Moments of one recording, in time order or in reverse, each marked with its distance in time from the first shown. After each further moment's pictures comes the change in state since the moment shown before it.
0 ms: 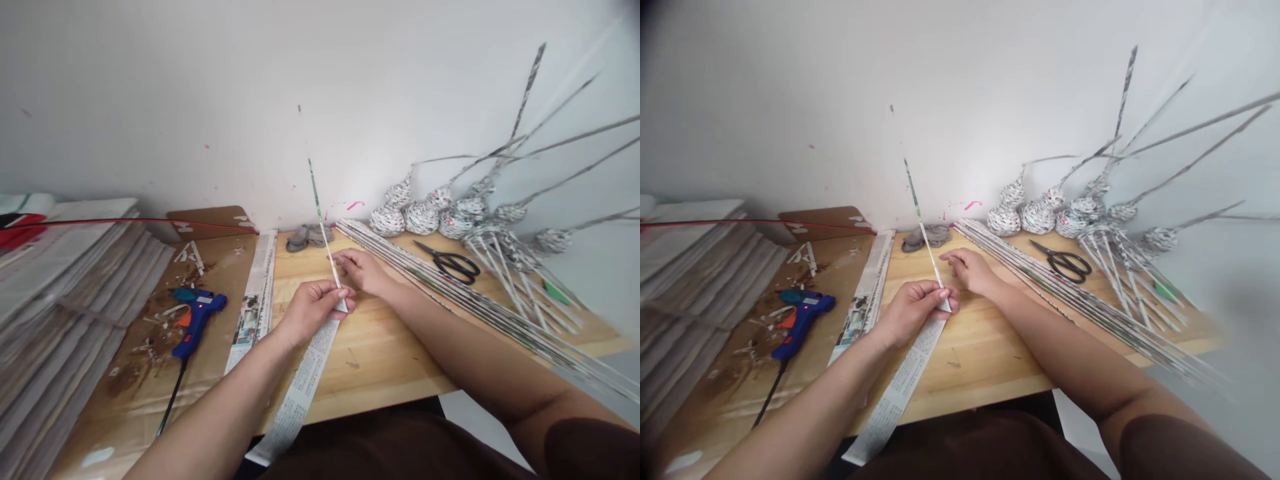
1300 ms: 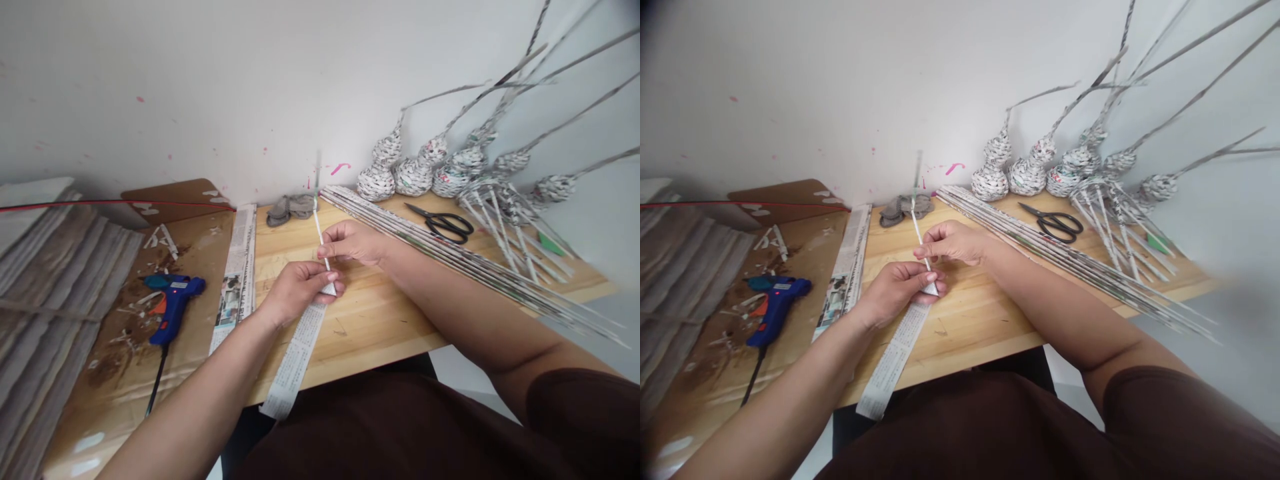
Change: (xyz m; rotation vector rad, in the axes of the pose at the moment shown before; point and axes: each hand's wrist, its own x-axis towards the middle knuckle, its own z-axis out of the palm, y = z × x) left_hand -0.004 -0.001 0.003 0.095 -0.022 -0.161; right_hand -0.012 -0.031 -0.013 0.594 -0.415 0.282
